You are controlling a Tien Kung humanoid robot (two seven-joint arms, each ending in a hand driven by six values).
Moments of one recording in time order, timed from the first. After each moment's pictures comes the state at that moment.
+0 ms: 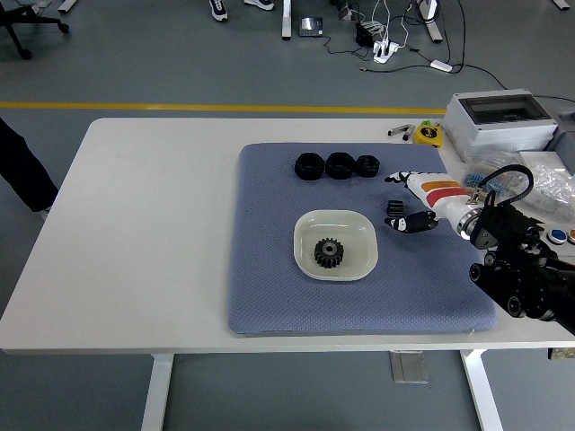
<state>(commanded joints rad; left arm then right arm) -0.13 0.11 -0.55 -0.23 0.89 0.18 0.18 0.95 -0.15 0.22 0.40 -1.46 -0.34 0.24</state>
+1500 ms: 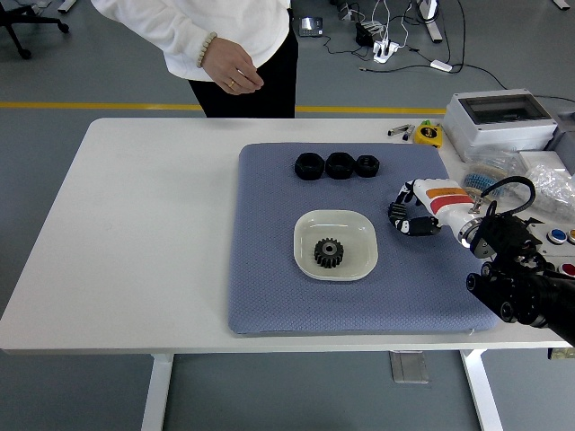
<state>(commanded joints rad) -0.17 0.11 -0.56 -0.23 0.92 0.18 0.19 0.95 -0.10 0.01 0.33 -1.25 -0.48 0.23</state>
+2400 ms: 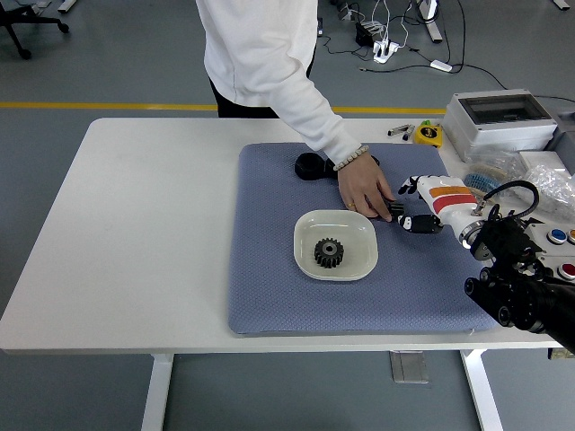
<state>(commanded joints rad) -0.18 0.11 -0.56 -0.24 0.93 0.17 0.19 0.93 -0.10 0.05 0.32 -1.30 -0.54 0.22</state>
